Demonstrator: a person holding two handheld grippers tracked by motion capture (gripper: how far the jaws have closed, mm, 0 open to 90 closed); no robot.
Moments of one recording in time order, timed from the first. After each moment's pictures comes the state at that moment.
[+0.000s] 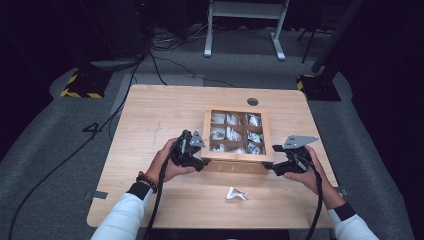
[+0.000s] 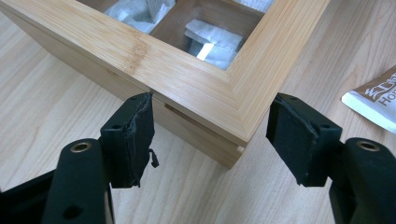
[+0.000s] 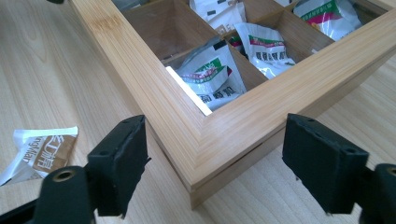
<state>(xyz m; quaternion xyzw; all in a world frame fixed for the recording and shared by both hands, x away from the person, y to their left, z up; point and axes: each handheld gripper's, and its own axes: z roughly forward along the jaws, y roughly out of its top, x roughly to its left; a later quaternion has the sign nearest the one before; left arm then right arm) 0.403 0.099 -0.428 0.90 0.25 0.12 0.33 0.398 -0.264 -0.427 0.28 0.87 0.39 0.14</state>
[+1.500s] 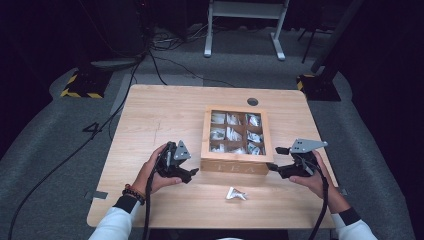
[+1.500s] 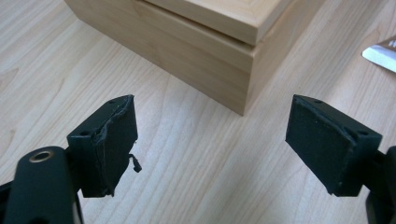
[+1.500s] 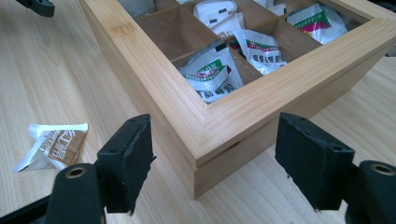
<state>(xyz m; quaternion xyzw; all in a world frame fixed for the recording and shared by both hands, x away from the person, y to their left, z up) 0.372 0.136 -0.447 0.89 0.26 0.16 0.33 0.385 -0.278 -0.426 0.27 0.86 0.42 0.15</state>
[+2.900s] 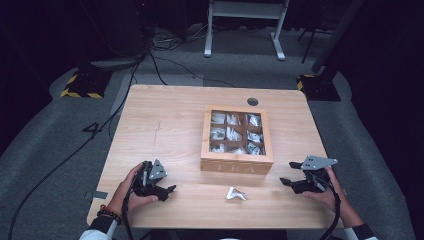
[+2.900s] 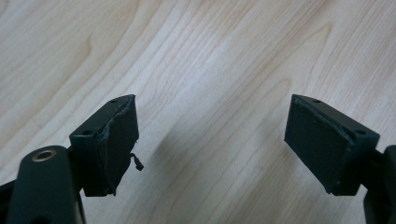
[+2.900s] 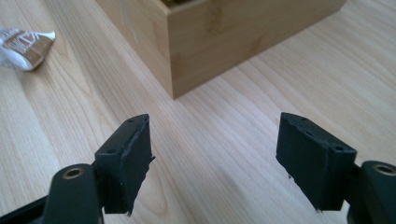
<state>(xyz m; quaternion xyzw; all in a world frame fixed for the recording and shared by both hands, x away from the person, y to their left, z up) 0.331 0.200 -0.489 0.89 0.30 0.16 0.30 0.360 -0.325 -0.470 0.28 0.87 0.37 0.16</state>
